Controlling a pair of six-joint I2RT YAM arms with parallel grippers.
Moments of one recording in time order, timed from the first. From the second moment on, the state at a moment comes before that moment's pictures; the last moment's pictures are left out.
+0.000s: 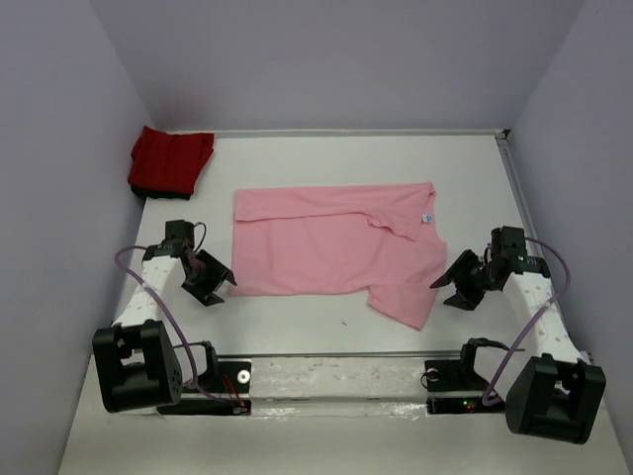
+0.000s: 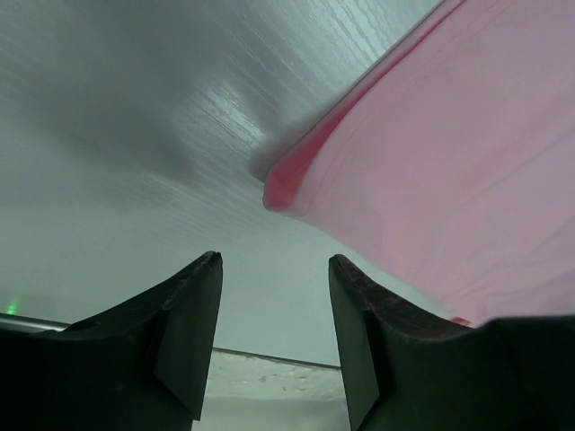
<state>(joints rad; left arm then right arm) 0.11 1.17 0.68 -0.83 0.18 -0.81 -0.18 1.02 0.66 -0.91 -0.40 0.65</state>
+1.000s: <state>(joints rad) 0.11 1.29 0.62 -0.62 0.17 -0.86 -0.17 0.95 0.72 -0.95 -0.38 0.58</state>
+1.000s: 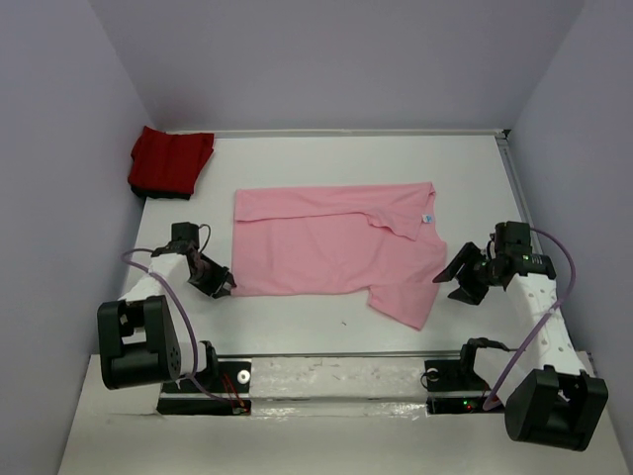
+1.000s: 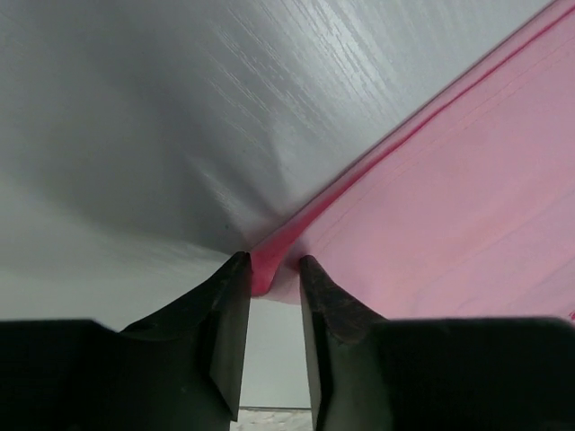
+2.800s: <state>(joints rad) 0.07 1.44 0.77 -0.63 0.20 -0.70 0.72 1.00 0.91 -1.26 0.08 0.70</state>
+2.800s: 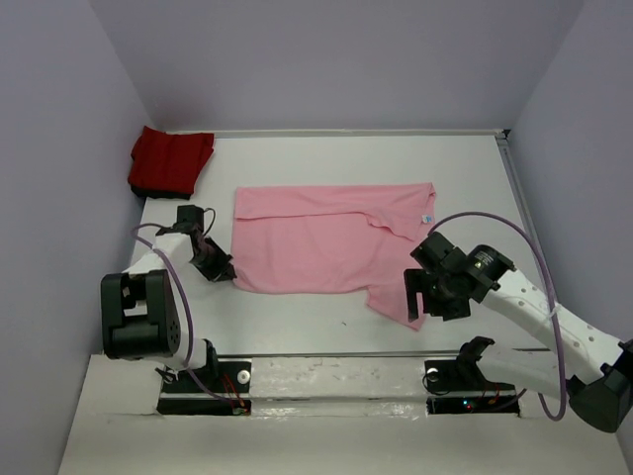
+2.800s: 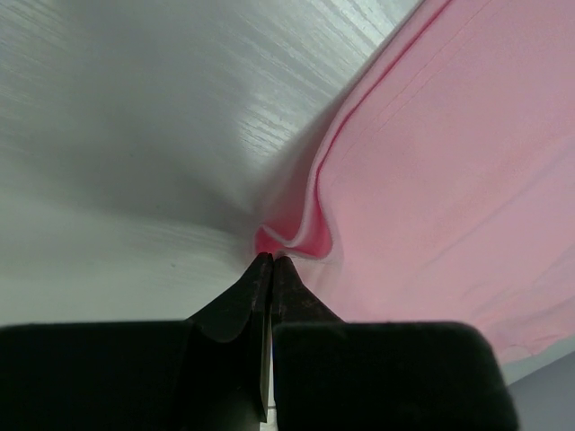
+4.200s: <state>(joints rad) 0.01 1.51 0.85 -0.63 0.21 -0.67 0.65 1.25 0.68 -0.88 0.03 0.82</state>
